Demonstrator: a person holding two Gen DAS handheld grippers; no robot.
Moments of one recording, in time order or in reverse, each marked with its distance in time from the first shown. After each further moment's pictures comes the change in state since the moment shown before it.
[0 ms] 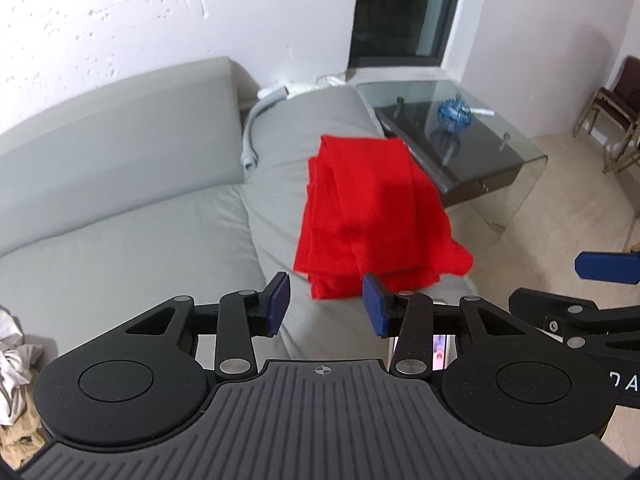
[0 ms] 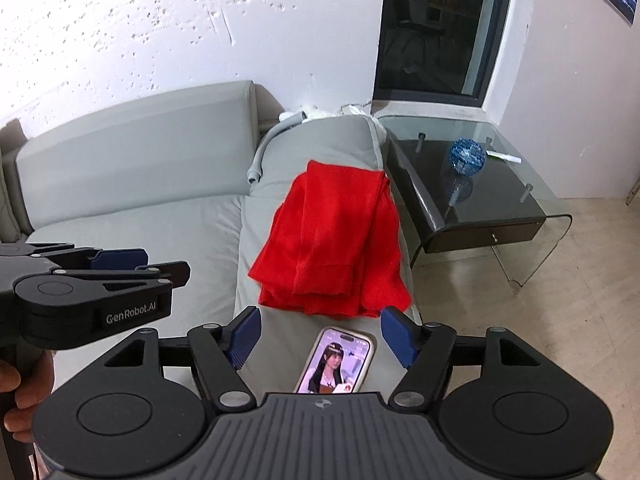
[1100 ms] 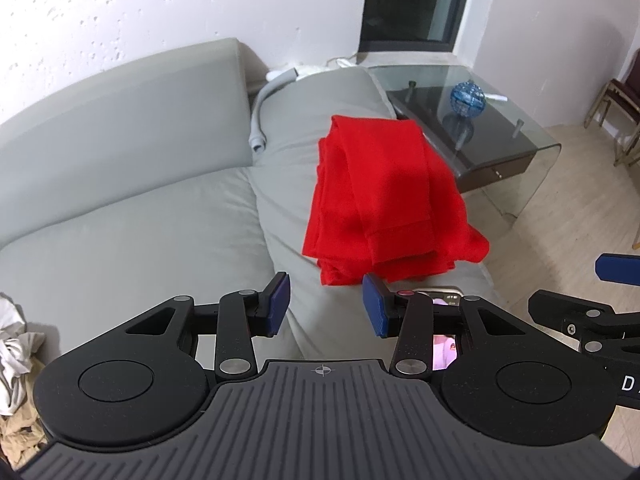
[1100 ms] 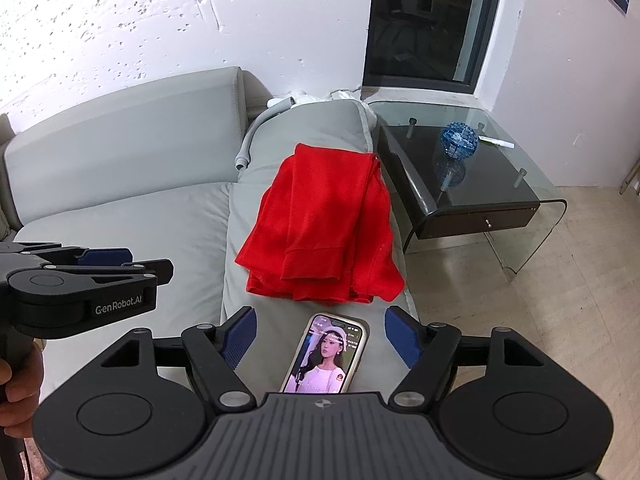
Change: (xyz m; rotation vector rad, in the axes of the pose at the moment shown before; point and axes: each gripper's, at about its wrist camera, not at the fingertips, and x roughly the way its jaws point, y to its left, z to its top) left arm 0.014 0.002 -0.006 -0.007 0.022 0.025; right arm 0.011 -0.003 -0.007 0.016 0.007 -0.024
